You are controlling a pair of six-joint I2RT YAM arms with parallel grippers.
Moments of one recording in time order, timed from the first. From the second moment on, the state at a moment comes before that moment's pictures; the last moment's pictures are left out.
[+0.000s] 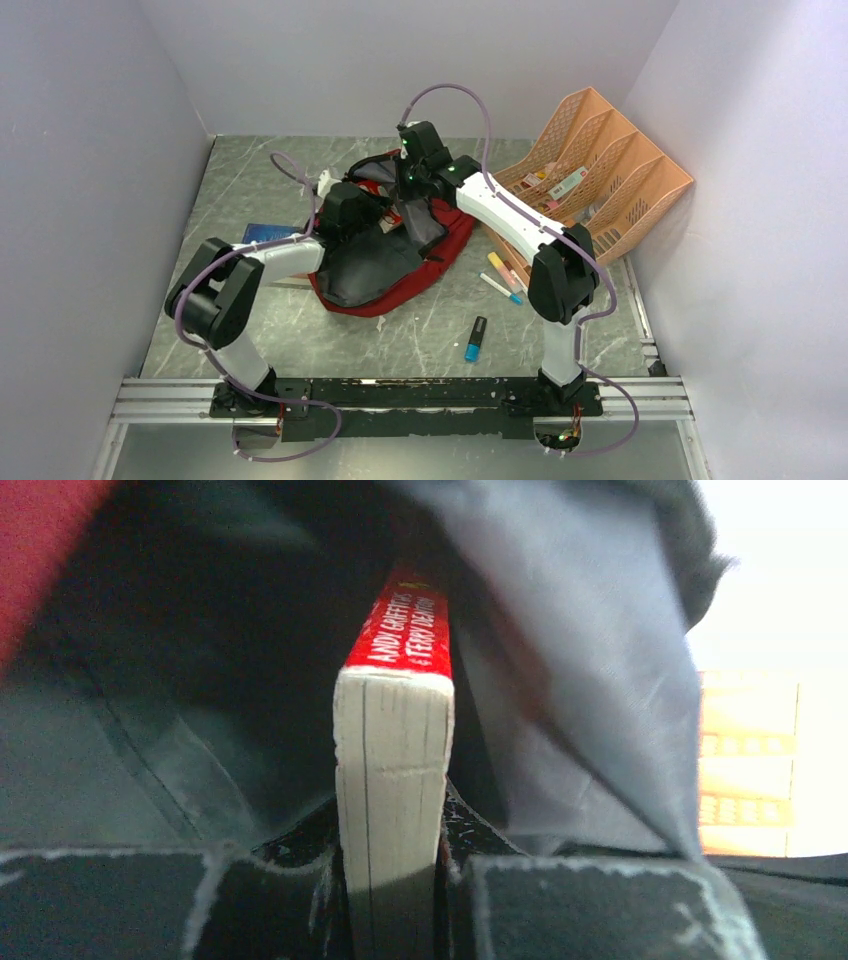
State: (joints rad) left arm -0.52 1.66 0.87 0.42 -0.20 -1.16; right arm 0.67 1.94 1.77 -0.55 0.01 0.37
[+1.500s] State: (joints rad) left arm -0.57 1.47 0.93 0.02 -0.08 -1.01; right arm 0.62 1.95 1.66 -0.44 -0.03 0.34
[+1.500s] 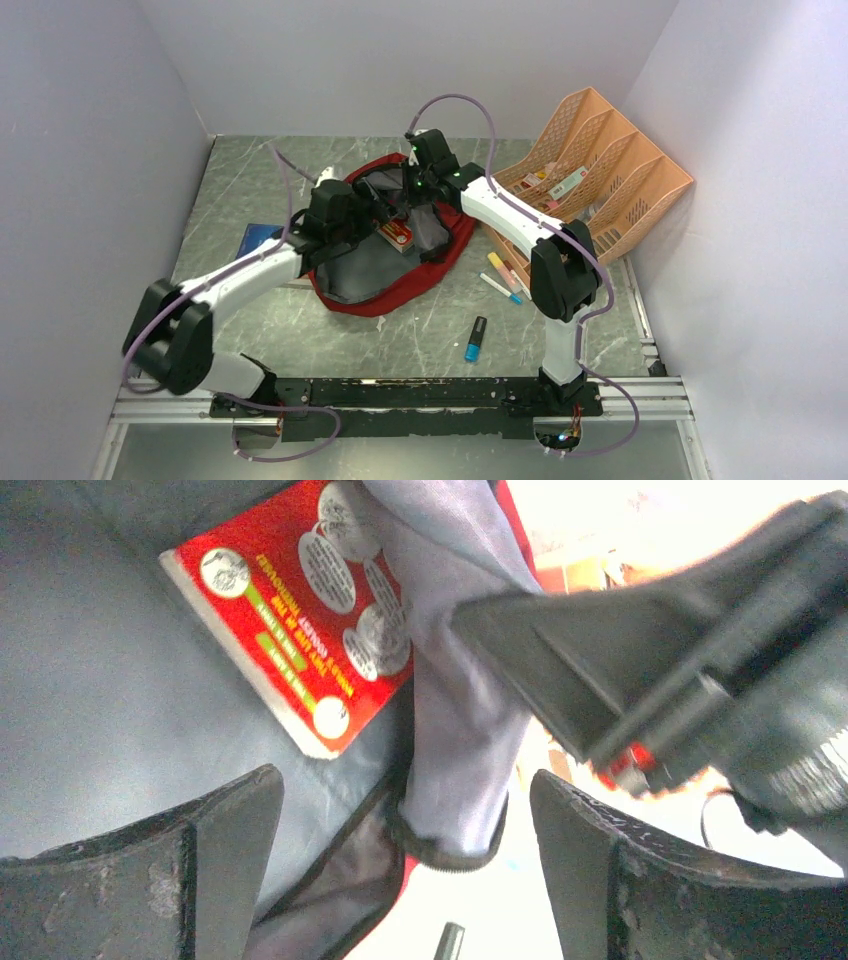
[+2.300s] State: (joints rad) left arm 0.06 1.19 0.92 -0.48 -0.06 -0.60; right arm 0.75 1.63 1.46 -0.40 0.02 0.30
